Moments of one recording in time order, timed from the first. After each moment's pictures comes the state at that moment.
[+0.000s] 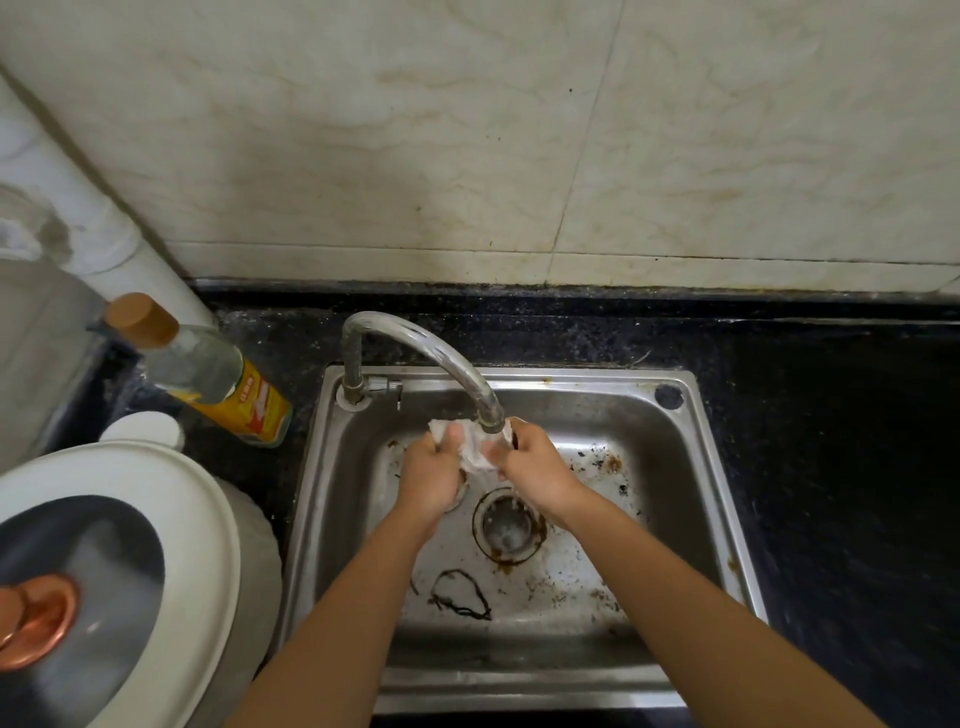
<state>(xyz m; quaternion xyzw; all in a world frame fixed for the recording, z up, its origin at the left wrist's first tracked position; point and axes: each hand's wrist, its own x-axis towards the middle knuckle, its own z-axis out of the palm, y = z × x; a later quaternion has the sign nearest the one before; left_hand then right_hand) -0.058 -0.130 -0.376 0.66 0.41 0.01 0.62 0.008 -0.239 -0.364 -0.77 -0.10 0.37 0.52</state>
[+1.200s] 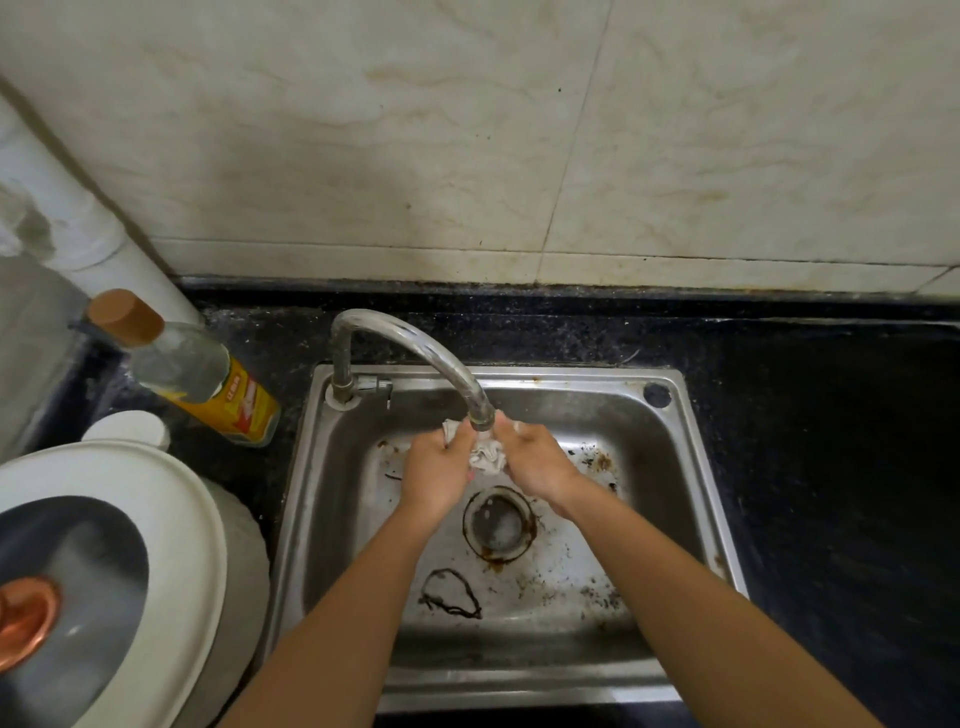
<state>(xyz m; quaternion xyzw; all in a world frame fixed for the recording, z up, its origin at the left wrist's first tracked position) -0.052 -0.141 -0.371 0.70 0.39 0.02 0.60 0.017 -0.248 -0.361 -0.80 -0.06 0.39 0.45</state>
